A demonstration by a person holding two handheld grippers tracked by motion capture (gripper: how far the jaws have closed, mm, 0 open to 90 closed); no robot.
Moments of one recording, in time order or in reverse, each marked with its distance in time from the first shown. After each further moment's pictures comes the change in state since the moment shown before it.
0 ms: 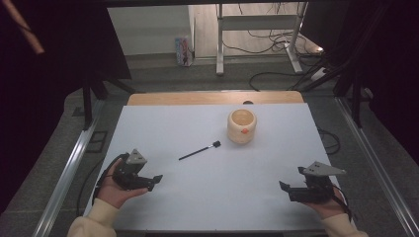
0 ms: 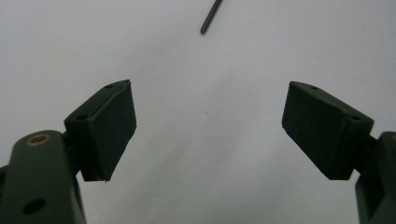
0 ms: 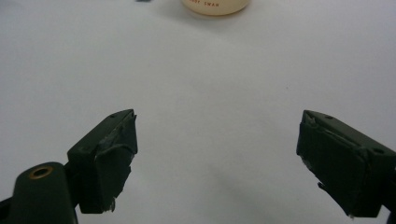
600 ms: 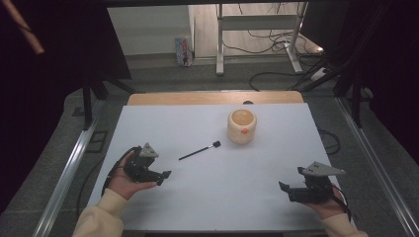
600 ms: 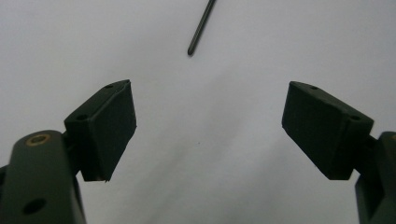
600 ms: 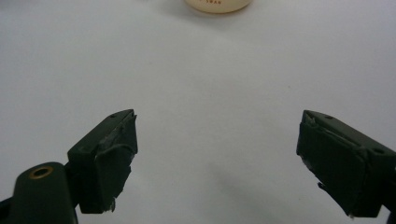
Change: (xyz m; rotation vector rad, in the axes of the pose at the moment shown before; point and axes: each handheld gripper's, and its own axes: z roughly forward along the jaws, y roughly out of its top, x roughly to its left) left arm -0.004 0.028 0.017 0.030 -0.021 0.053; right arm 0.001 0.000 0.001 0.007 0.004 -0.002
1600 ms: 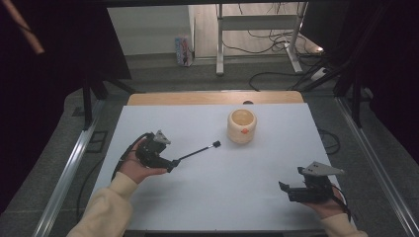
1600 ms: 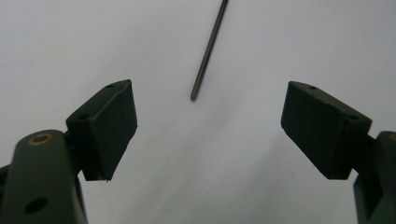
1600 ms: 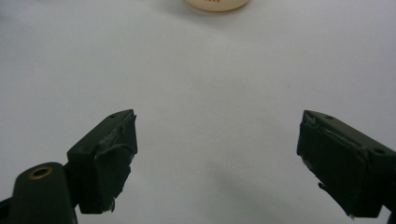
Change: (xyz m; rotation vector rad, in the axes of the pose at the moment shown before) left arm 0.007 0.045 0.013 0.037 -0.015 0.053; right arm 0.000 0.000 0.001 0.005 -0.005 0.001
